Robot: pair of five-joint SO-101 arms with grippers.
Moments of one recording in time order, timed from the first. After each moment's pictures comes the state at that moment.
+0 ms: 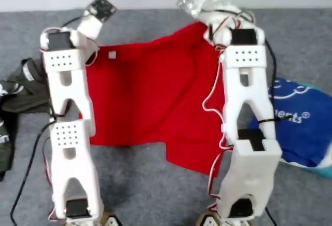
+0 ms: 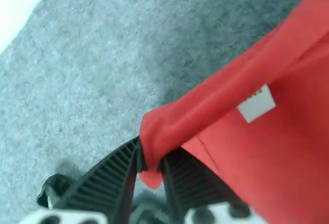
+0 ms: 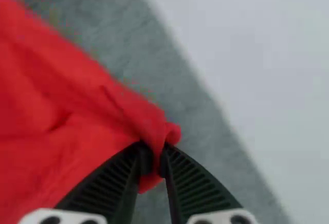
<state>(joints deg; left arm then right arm) -10.6 61.6 -86.5 99.0 -35.6 -5.7 26.4 -36.4 60.0 54.7</state>
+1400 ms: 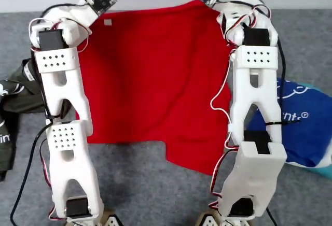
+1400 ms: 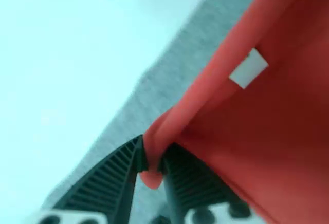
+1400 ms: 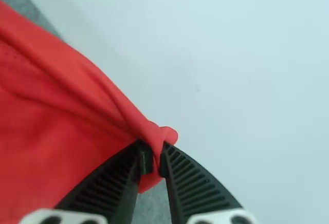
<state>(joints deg) -11.2 56.0 -86.9 82.2 -46.6 -1.5 24.4 -36.4 40.5 54.5</state>
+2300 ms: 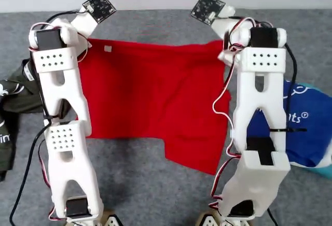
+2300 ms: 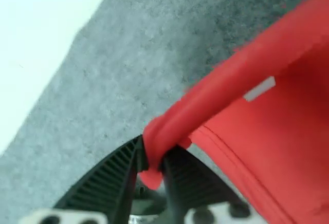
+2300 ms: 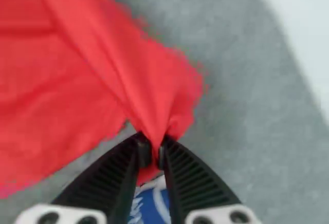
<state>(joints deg) -11.5 52.2 -80.6 99.4 -46.5 -1.5 17.4 -36.4 86.8 54.6</state>
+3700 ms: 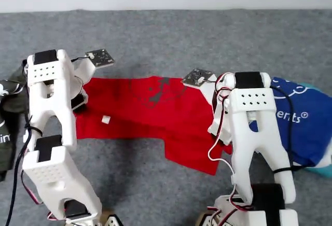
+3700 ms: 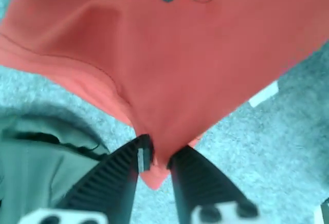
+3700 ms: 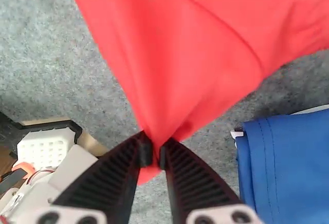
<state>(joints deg) -16.3 22.6 -11.3 97.0 -55.2 -6.3 -11.0 15.2 100.5 43.9</state>
